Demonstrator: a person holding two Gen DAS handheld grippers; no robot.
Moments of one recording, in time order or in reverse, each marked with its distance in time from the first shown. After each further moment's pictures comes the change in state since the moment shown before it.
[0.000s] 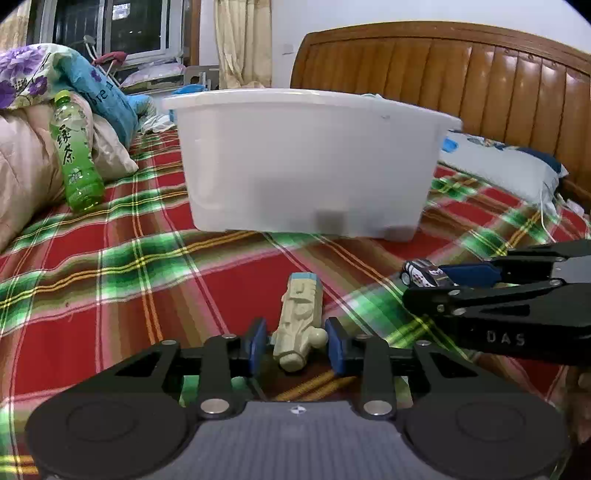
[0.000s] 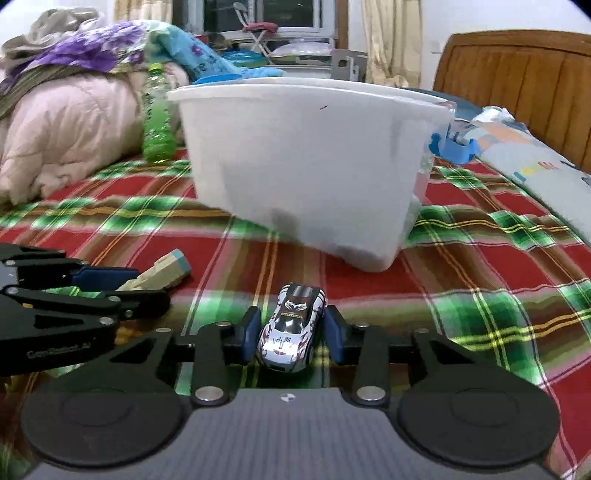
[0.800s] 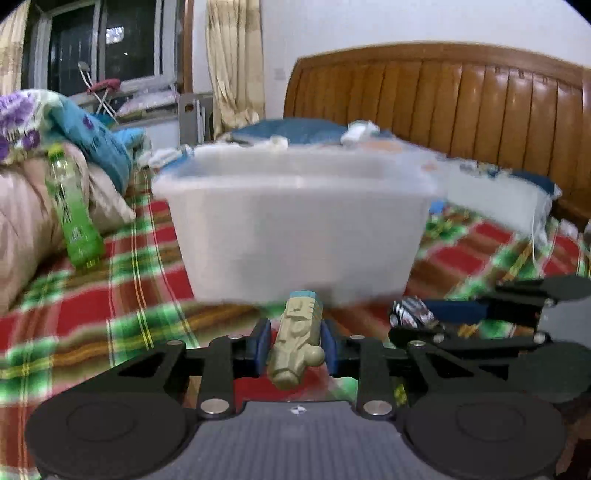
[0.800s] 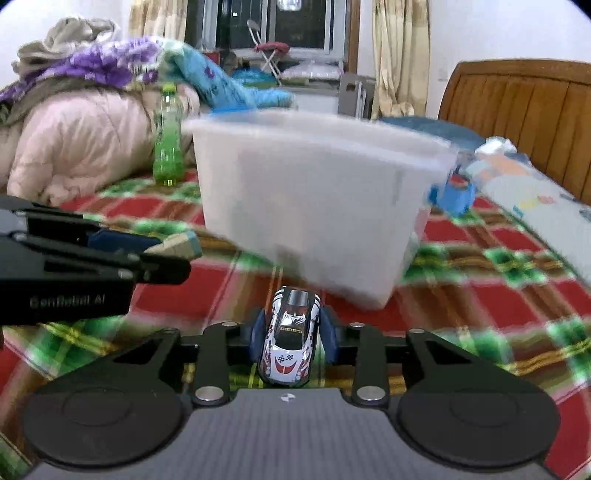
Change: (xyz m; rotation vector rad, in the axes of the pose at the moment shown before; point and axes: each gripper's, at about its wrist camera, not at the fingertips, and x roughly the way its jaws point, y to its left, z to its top) left arm -0.024 -0.006 0.058 0.022 -0.087 -0.001; right arm -0.022 0.000 0.027 -0.029 -0.092 -0.004
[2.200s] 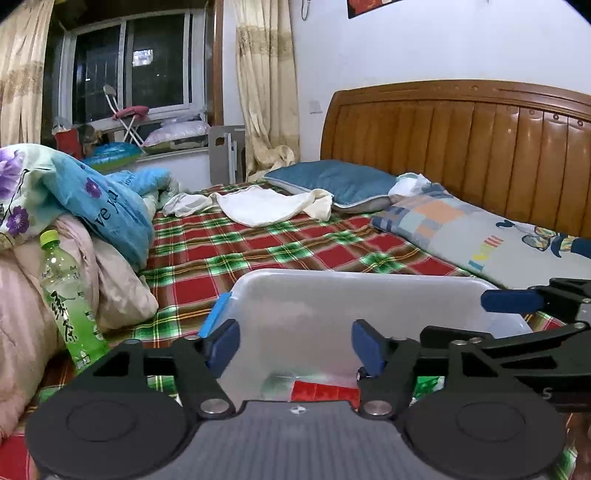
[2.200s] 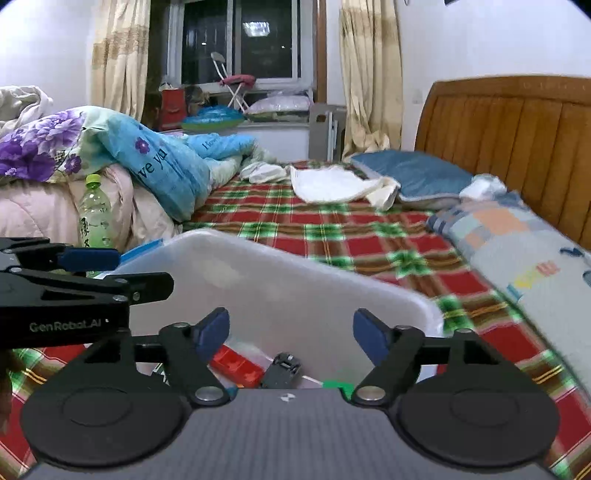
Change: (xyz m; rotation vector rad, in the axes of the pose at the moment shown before) left arm 0.083 0.037 0.126 -0.034 -0.078 0.101; right arm 0.063 -0.063 0.119 0.071 -0.075 -0.051
